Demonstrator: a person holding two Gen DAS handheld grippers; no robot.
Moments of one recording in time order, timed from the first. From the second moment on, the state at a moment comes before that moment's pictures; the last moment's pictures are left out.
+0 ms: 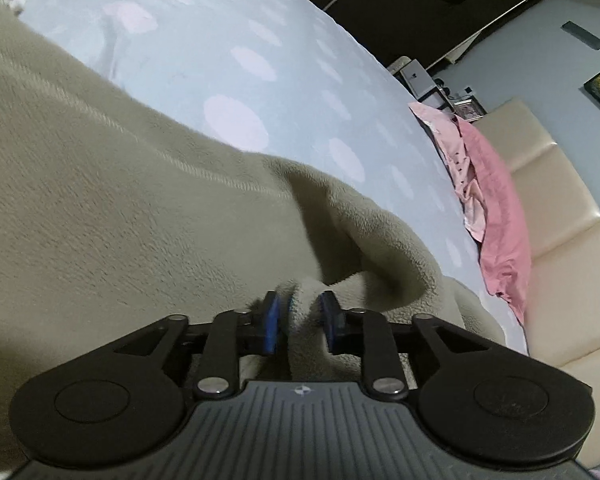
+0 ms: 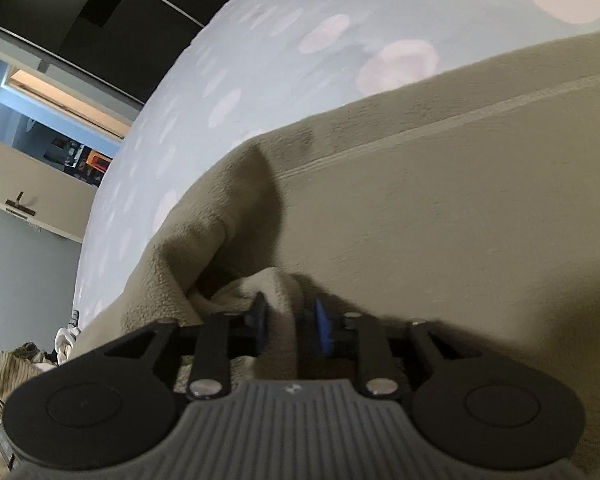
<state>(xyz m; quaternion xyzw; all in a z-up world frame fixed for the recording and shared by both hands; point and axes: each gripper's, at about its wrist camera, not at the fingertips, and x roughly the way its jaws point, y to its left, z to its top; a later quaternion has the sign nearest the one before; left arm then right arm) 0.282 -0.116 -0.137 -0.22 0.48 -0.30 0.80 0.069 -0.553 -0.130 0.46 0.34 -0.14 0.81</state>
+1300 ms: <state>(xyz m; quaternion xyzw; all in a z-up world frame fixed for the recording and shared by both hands) 0.213 -0.151 -0.073 -0.07 0.40 -0.35 0.85 0.061 -0.484 -0.064 0.23 0.28 -0.13 0.92</state>
